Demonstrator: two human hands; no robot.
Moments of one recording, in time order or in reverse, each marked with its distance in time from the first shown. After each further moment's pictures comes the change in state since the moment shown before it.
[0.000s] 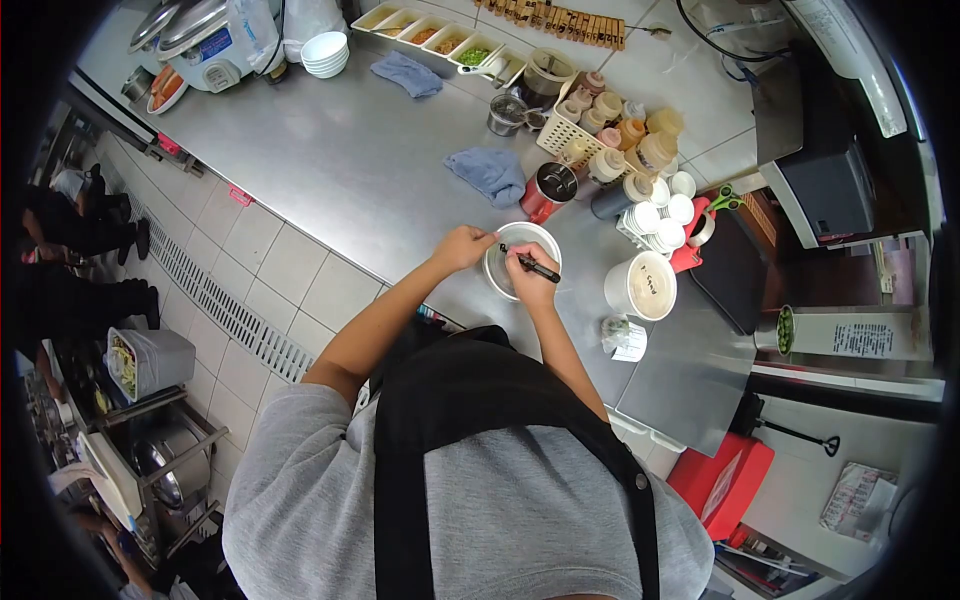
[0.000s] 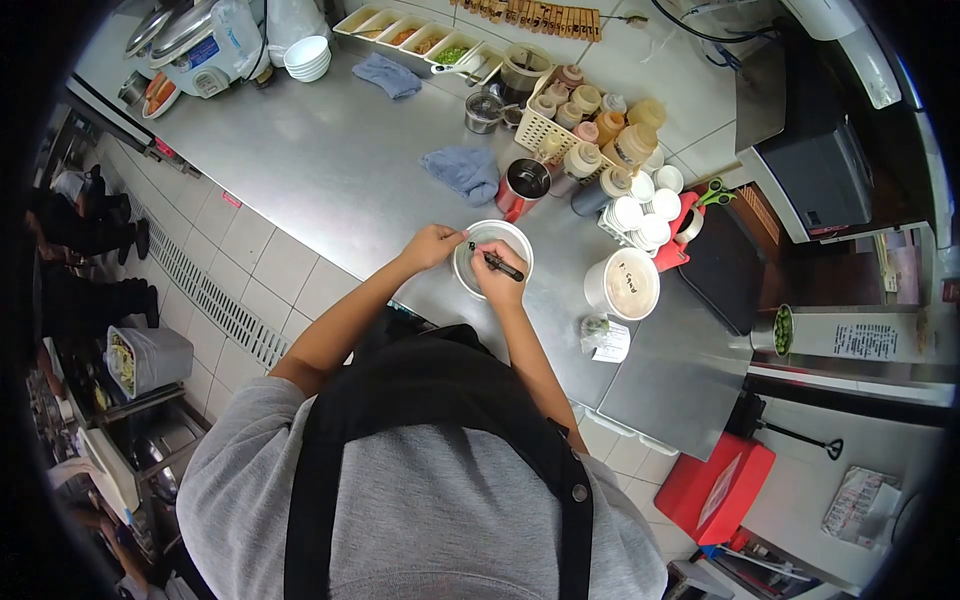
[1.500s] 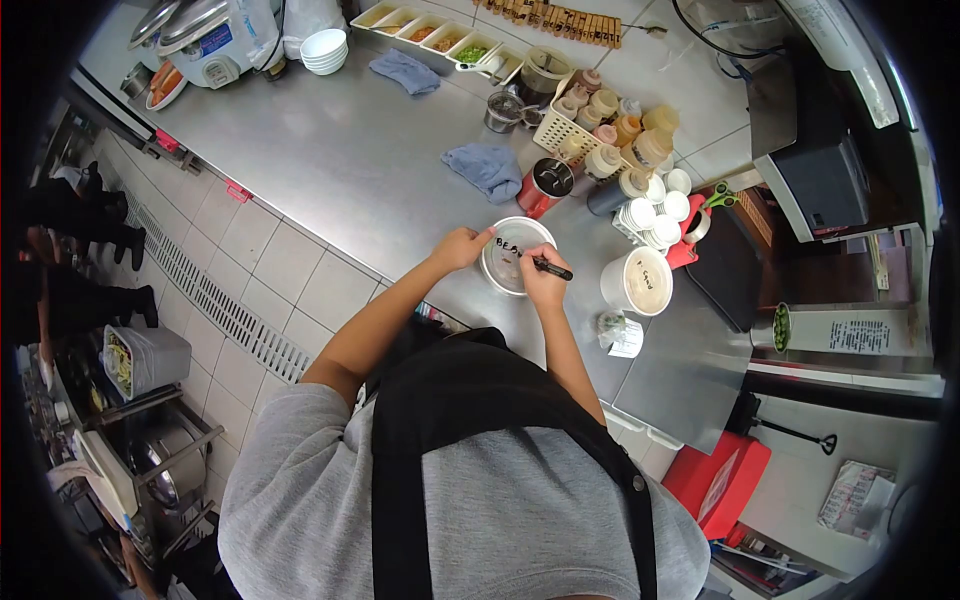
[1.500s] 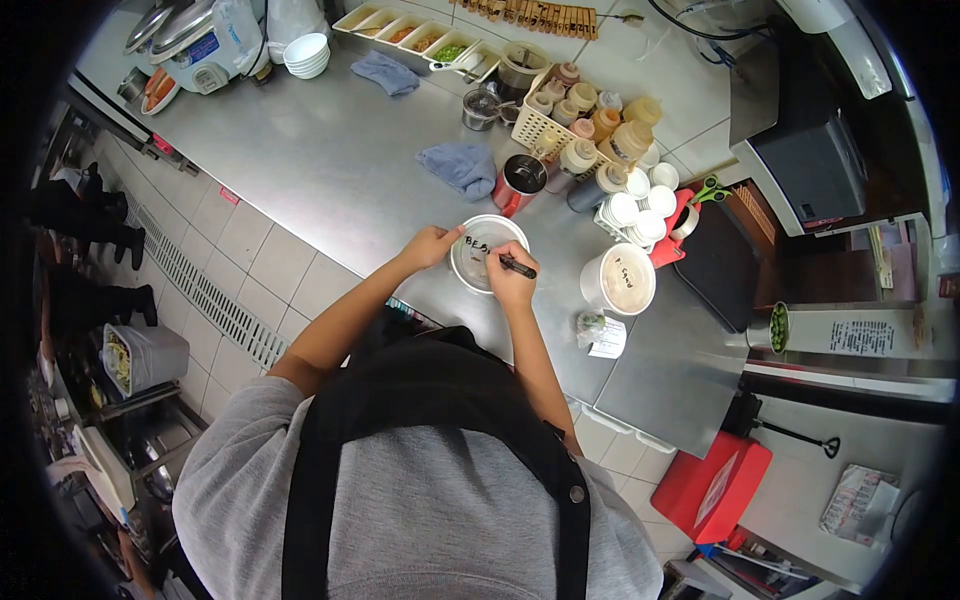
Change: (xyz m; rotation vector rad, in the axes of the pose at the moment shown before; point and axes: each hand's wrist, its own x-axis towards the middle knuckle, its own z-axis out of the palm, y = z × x) left_hand 0.000 -0.010 0.010 0.006 -0.016 -0.046; right_hand -0.004 -0.003 -0.023 -0.043 0.066 0.047
